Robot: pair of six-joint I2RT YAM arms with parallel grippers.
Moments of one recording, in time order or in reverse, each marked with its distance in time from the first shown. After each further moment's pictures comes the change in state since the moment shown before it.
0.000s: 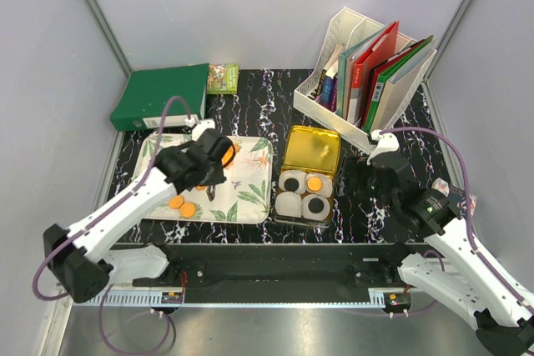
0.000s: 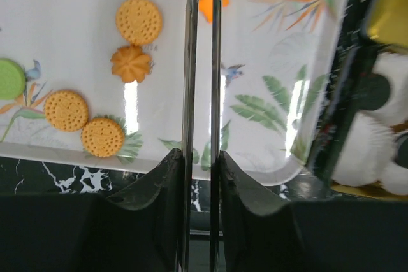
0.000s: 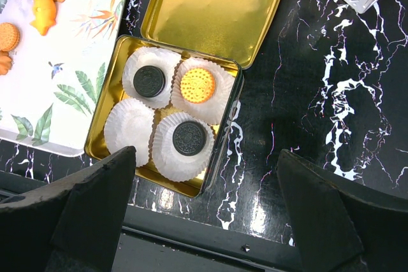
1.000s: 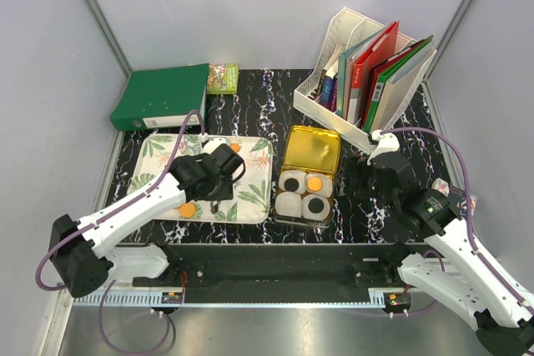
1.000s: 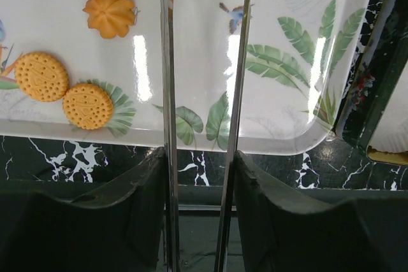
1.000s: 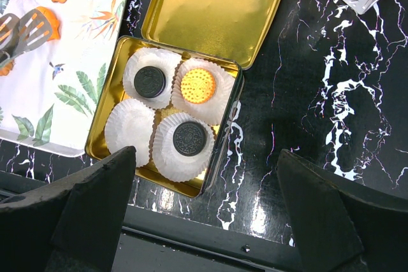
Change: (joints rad) left arm -0.097 0.009 -0.076 -0.022 0.035 -0.043; right arm 0.000 -0.003 0.000 0.000 0.000 0.000
